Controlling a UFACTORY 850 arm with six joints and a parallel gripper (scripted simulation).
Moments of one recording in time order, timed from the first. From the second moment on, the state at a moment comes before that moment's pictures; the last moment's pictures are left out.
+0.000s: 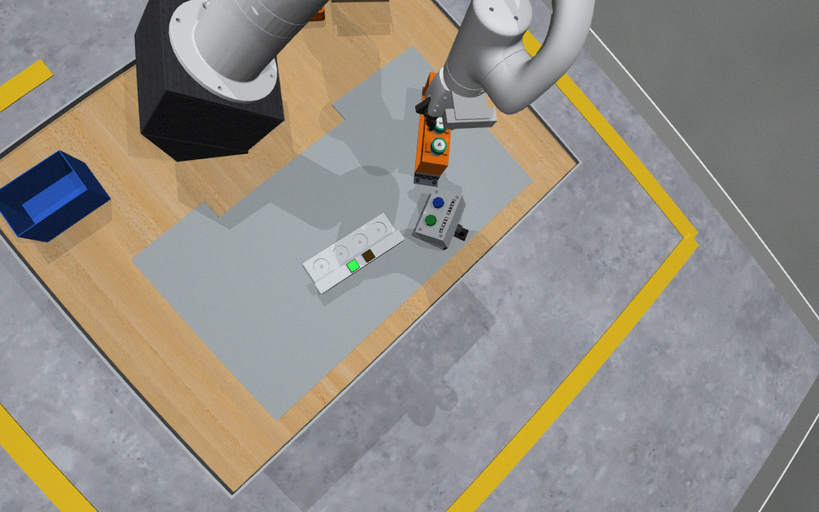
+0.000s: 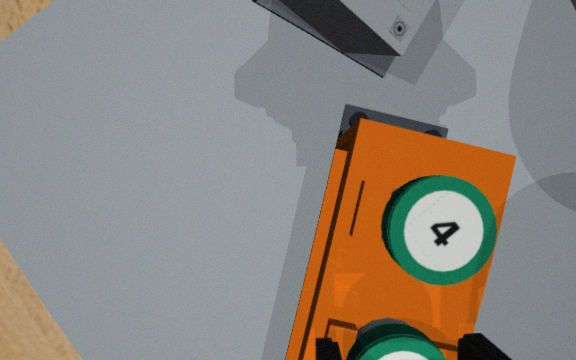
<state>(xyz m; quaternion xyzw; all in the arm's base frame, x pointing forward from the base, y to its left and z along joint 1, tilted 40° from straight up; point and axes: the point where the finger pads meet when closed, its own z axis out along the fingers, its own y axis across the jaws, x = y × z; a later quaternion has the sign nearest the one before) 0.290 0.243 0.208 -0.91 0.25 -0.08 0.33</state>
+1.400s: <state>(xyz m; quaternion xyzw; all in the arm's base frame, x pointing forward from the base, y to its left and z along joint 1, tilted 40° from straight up) 0.291 0.246 0.203 -0.88 0.34 -0.05 0.34</state>
